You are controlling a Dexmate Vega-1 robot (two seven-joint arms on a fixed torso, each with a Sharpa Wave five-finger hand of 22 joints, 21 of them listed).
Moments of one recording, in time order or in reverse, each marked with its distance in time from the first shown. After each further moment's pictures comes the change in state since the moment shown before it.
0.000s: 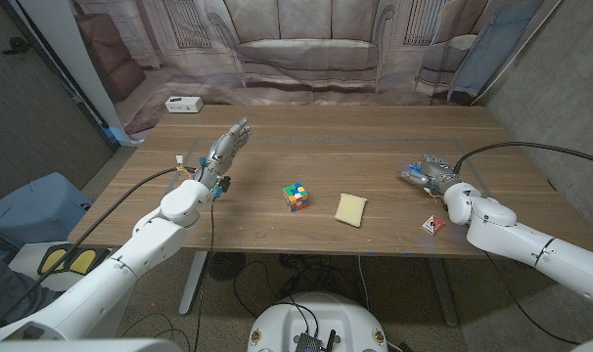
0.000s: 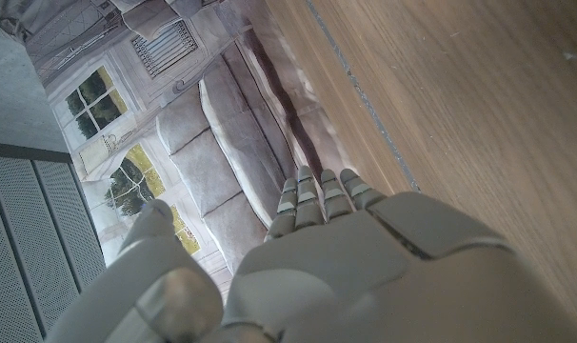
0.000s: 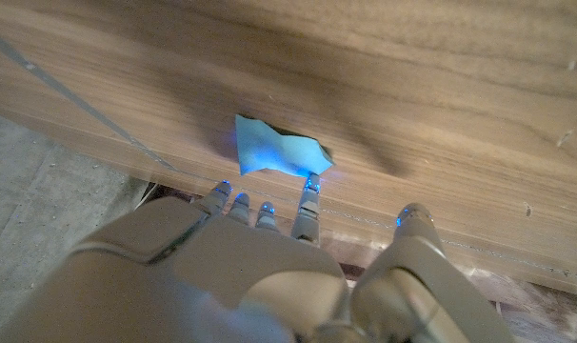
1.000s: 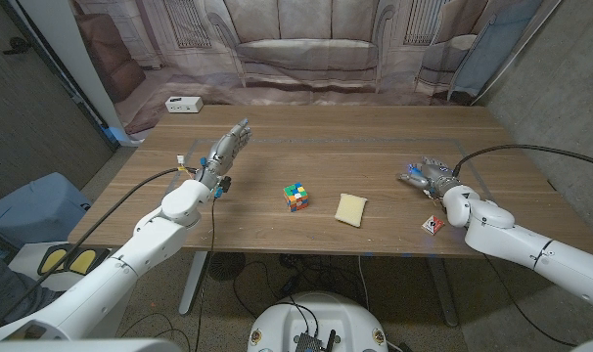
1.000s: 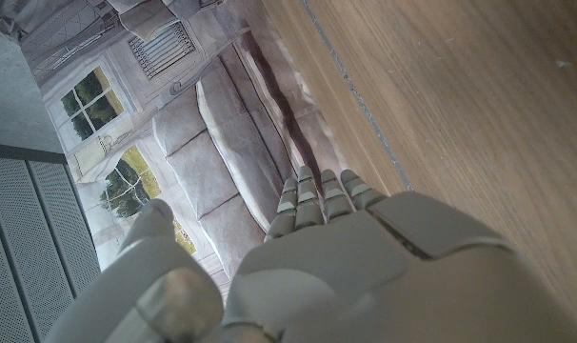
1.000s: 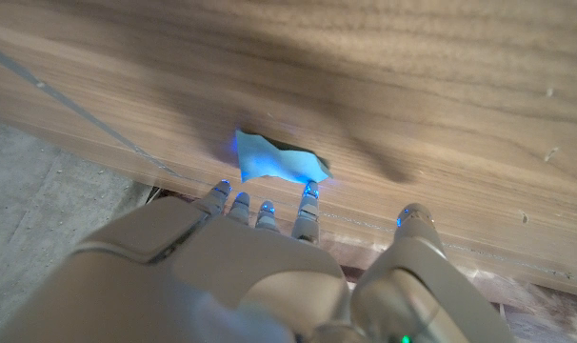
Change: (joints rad) left arm -0.009 -0.004 0.007 0.010 -0.004 0.005 -0.009; left_hand -0.005 0.005 -0.004 -0.004 0.000 0.000 0.000 0.000 0.000 0.005 -0.005 -0.008 0.000 0.004 0.004 -0.004 0.000 0.000 0.000 -0.008 0.000; right arm -0.026 -0.004 0.009 -0.016 0.017 -0.030 -0.040; right_hand -0.005 -0.005 0.008 -0.008 0.000 -0.064 -0.009 -0.026 0.002 -0.004 0.004 0.007 -0.002 0.004 0.004 0.006 0.005 0.000 0.007 0.007 0.000
